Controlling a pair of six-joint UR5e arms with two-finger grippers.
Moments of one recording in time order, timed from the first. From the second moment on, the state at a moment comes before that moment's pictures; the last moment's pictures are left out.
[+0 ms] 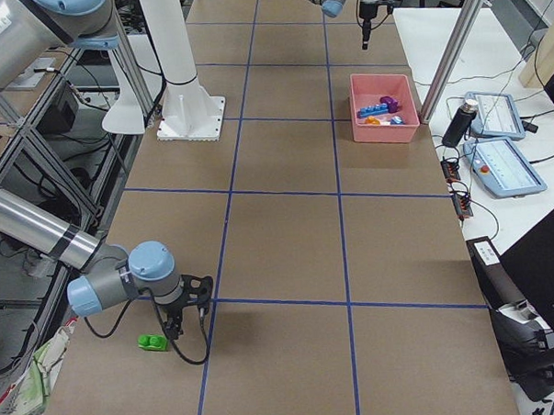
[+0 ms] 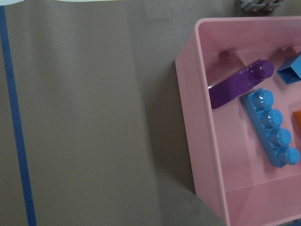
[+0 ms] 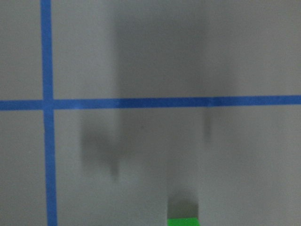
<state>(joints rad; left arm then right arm) -1.08 -2.41 -1.11 -1.92 -2.37 -0.67 1.20 -2.38 1.60 -0.55 2.23 0.49</state>
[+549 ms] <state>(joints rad) -1.08 -2.39 -1.15 -1.92 -2.37 -0.67 1.13 -2.37 1.53 -0.53 2.29 0.45</state>
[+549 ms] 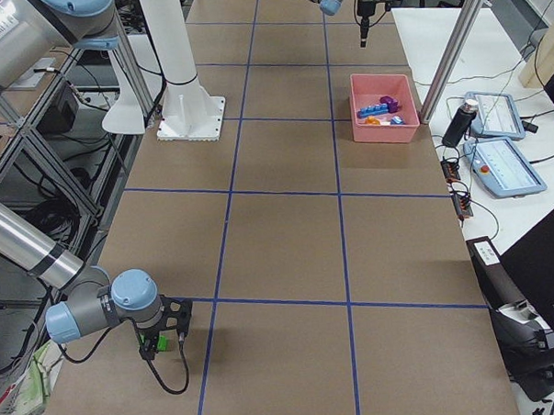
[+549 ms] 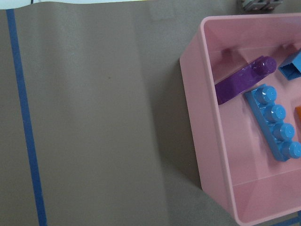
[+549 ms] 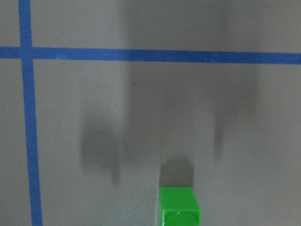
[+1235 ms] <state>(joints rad) -1.08 -2.39 -1.16 -1.92 -2.37 -0.67 0.95 -2.30 1.42 -0.54 2.29 0.45</state>
